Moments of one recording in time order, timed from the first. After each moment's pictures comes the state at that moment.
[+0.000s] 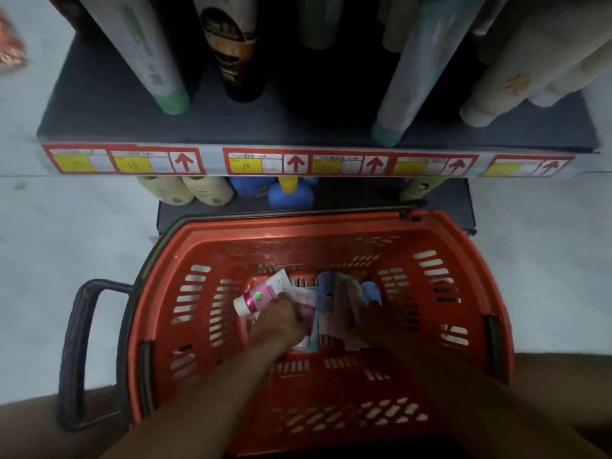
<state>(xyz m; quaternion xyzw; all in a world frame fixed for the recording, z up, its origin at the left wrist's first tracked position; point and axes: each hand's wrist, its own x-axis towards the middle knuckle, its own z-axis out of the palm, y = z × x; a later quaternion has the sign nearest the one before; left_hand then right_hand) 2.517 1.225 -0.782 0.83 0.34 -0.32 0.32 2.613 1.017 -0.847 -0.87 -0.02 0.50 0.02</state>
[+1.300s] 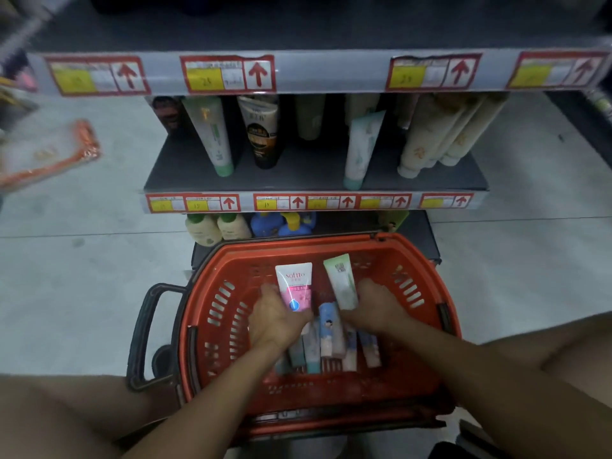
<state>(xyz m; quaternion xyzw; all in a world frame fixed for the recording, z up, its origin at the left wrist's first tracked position) 2.497 1.224 -0.645 0.82 0.42 -0.04 0.39 2.624 1.046 -0.651 -0.93 -0.15 0.30 0.18</state>
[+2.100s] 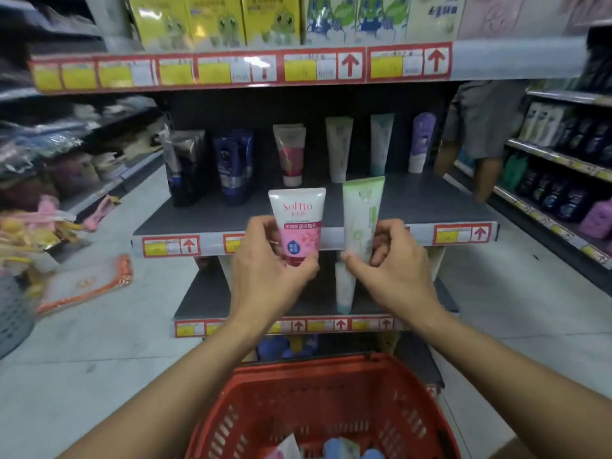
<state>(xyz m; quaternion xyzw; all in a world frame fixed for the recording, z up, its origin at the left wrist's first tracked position) 2.574 1.248 -0.336 0.82 0.17 0.37 0.39 2.676 1.072 -0.350 -0.84 -0.24 -0.16 0.47</state>
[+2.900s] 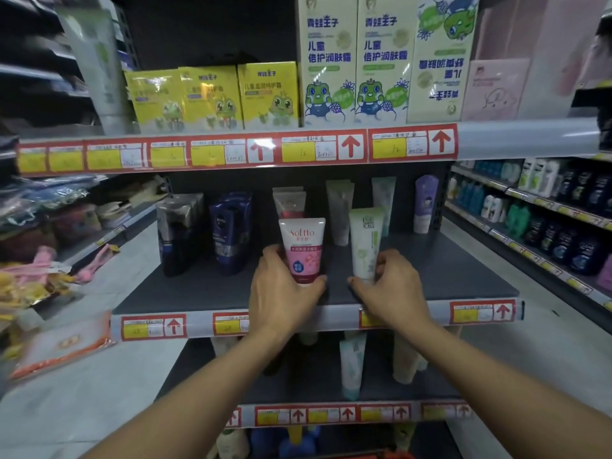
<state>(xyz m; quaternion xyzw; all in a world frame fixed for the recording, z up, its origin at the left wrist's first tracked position) 2.694 1.291 -0.321 0.85 0.22 0.35 0.32 2.790 1.119 -0.326 -0.89 -0.18 -0.15 0.39</state>
